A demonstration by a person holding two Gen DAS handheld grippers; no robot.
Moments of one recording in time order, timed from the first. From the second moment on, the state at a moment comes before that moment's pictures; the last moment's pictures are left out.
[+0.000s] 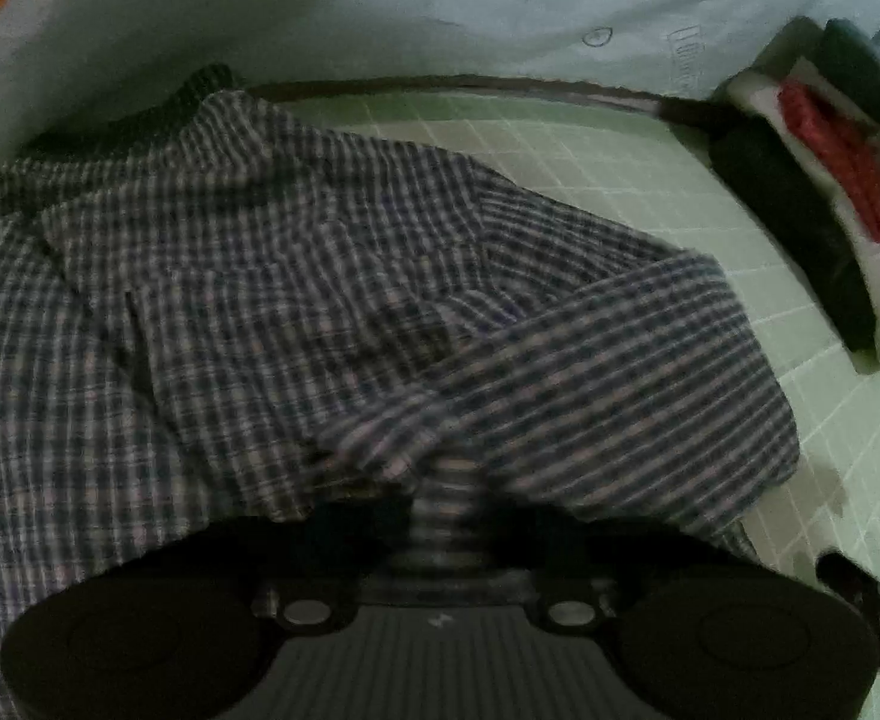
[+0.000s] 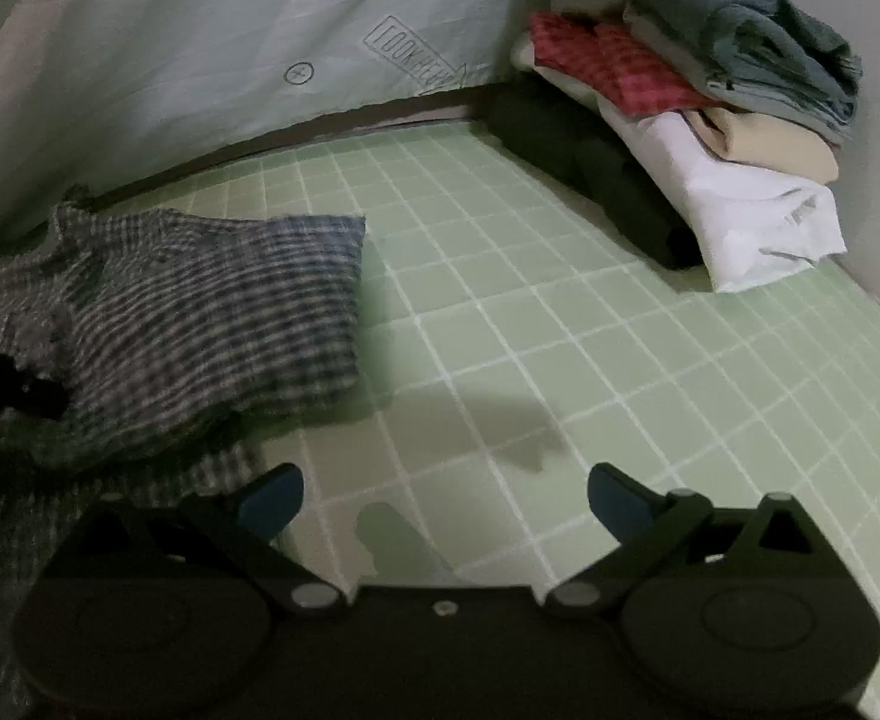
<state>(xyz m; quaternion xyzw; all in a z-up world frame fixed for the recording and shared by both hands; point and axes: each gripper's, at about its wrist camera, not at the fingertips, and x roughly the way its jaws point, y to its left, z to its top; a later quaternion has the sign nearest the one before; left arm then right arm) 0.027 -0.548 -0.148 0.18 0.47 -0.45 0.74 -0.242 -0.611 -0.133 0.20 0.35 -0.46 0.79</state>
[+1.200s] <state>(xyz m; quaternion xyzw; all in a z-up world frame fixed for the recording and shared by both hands) 0.128 -0.285 -0.106 0.03 0.46 -0.35 0.81 -0.234 -0.396 -0.100 0.14 0.36 -0.48 0.79</state>
